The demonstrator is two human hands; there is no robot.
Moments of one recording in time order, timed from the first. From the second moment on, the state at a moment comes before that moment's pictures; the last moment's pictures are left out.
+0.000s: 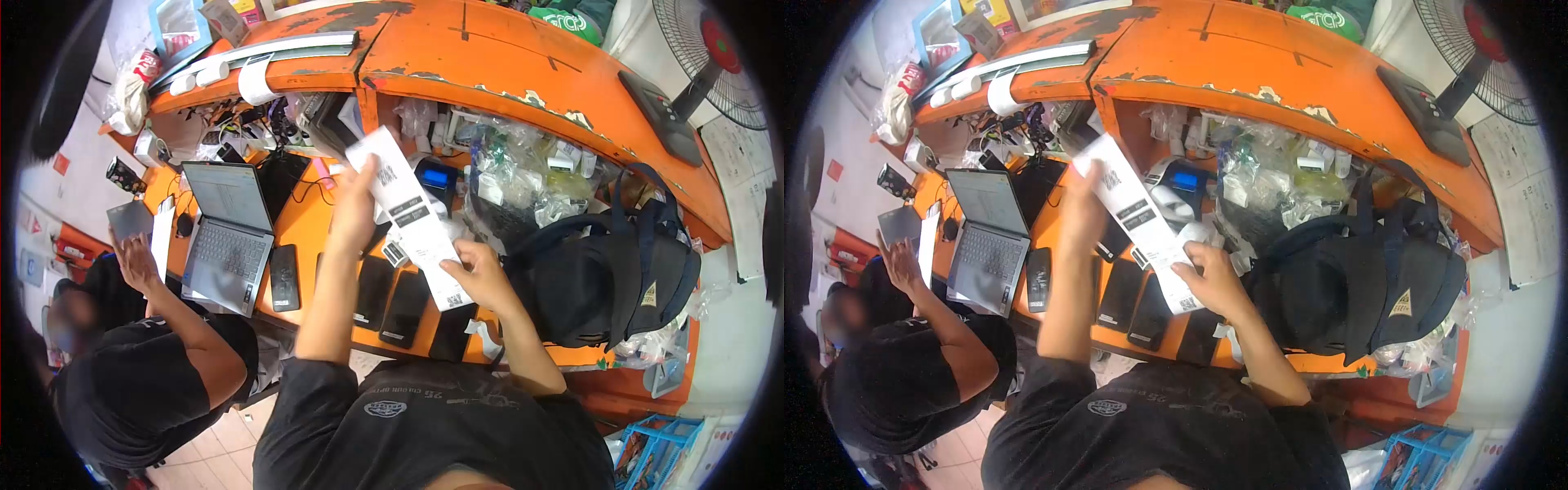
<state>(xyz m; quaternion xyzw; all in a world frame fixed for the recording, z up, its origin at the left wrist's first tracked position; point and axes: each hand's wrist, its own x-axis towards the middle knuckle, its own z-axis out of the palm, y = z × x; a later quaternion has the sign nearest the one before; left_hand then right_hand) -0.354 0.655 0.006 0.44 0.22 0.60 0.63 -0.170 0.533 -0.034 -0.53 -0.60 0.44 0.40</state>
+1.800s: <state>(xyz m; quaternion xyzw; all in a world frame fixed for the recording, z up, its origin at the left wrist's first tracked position) -0.291 0.651 -0.037 0.45 0.29 0.61 0.58 -0.154 0.568 -0.031 -0.57 -0.62 0.28 0.45</state>
